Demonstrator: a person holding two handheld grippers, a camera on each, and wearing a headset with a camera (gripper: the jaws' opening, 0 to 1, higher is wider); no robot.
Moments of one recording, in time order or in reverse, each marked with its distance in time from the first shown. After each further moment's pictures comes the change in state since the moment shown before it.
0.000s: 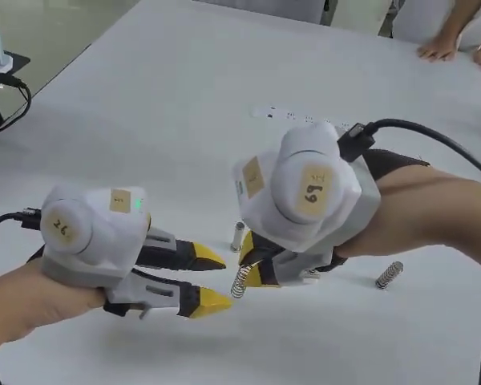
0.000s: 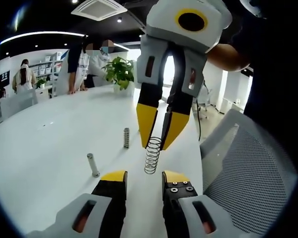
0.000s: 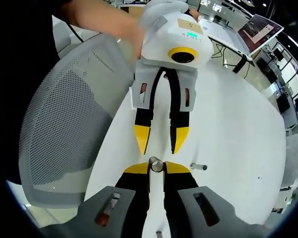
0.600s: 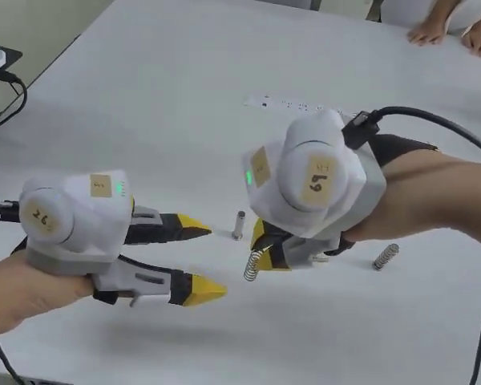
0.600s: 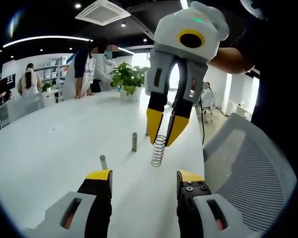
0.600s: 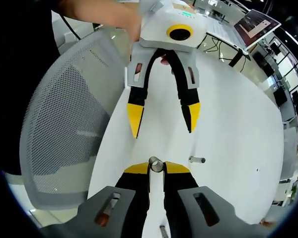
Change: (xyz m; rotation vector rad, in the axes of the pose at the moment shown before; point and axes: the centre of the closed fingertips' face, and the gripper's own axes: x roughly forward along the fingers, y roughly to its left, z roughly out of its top) left arm -0.024 0.004 0.009 0.008 -0.042 0.059; right arm -0.008 0.002 -0.005 0.048 0.043 -0.028
